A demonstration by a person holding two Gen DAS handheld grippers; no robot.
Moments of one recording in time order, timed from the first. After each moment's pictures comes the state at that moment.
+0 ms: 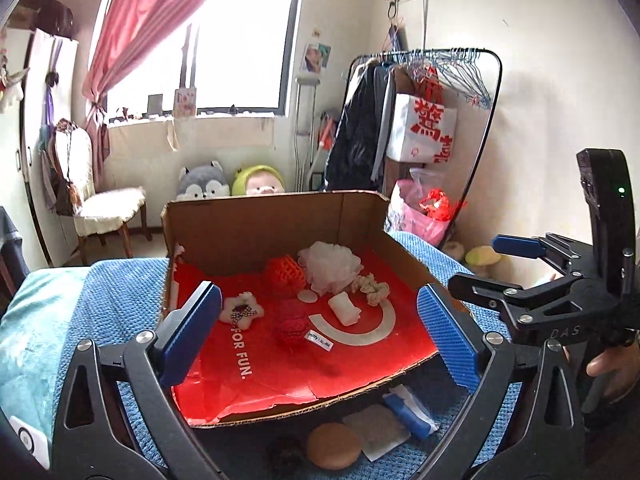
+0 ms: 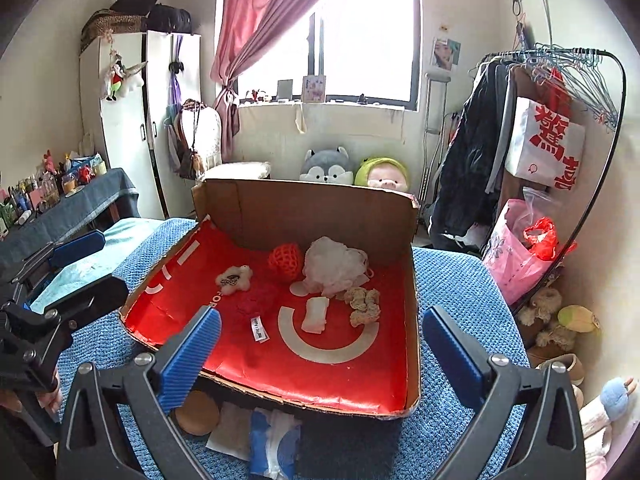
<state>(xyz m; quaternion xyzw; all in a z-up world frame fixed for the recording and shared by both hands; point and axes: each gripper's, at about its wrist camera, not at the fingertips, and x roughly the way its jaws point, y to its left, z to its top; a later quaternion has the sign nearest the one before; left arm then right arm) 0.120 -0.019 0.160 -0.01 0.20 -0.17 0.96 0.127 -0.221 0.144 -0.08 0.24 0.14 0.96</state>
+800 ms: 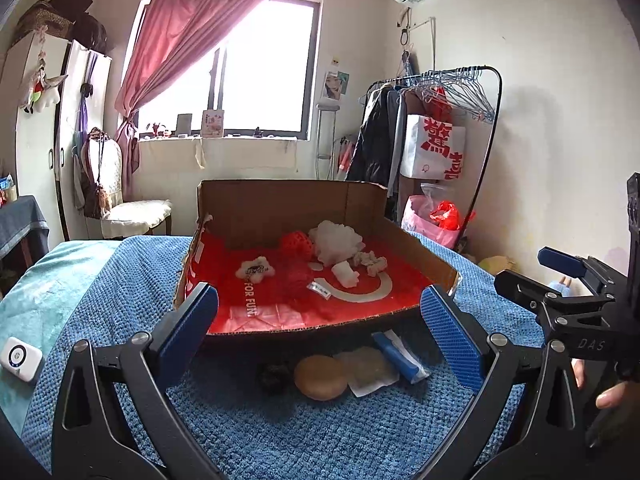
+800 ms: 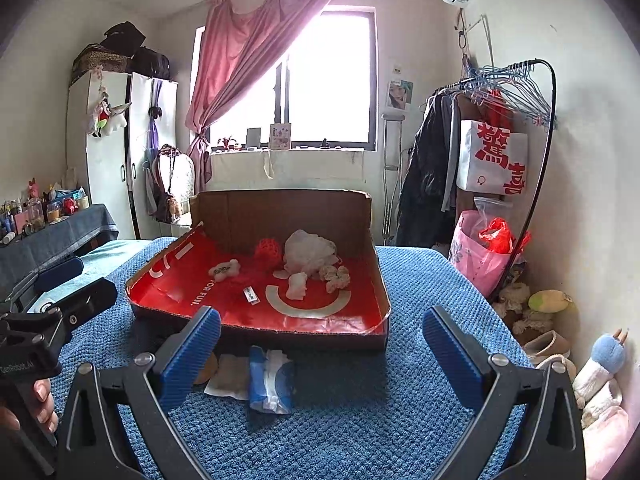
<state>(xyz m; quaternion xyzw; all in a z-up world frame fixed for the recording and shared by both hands) 0.023 -0.020 0.103 -0.02 0.16 -0.13 0.98 0.015 -0.243 0.080 -0.04 0.14 0.08 0.99</state>
